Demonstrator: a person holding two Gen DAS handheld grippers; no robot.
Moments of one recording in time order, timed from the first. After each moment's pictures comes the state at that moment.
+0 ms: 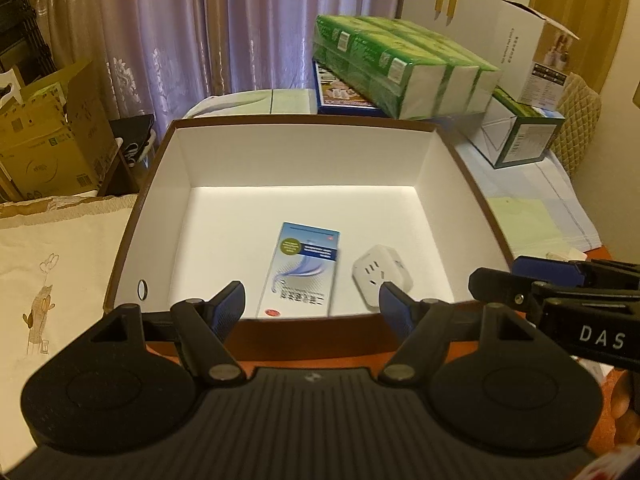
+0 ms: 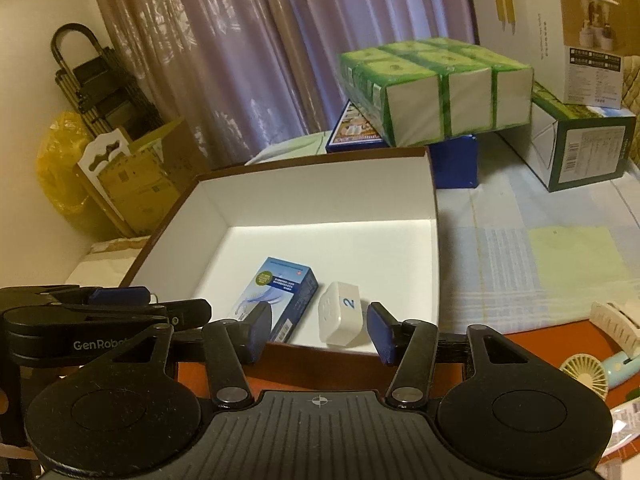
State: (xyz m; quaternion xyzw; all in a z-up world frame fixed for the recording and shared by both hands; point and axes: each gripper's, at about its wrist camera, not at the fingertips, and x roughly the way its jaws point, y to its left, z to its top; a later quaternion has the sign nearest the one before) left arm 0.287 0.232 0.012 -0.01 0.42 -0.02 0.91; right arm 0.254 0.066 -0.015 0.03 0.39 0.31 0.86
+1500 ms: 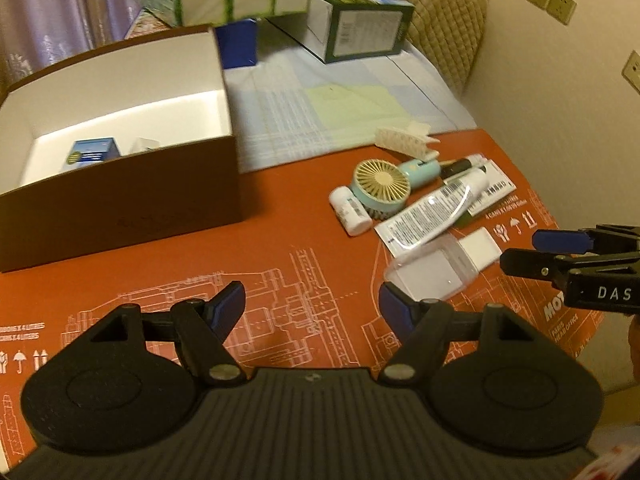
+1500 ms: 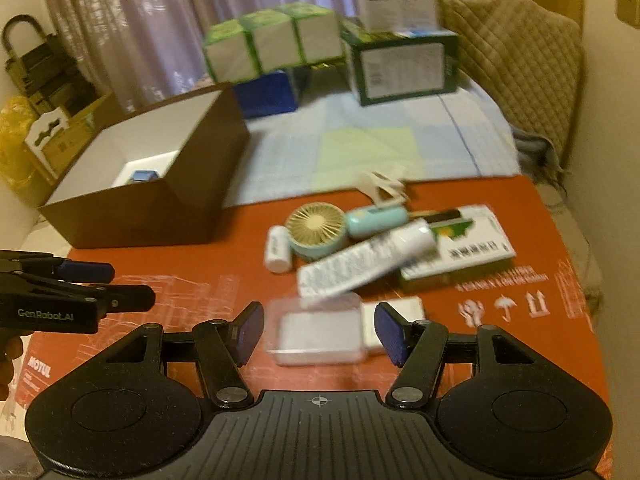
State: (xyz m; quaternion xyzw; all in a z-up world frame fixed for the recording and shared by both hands) left arm 0.200 0.041 -0.040 0.03 0.48 -0.15 0.86; right arm 0.192 -0.187 -0.040 0.00 0.45 0.23 0.87
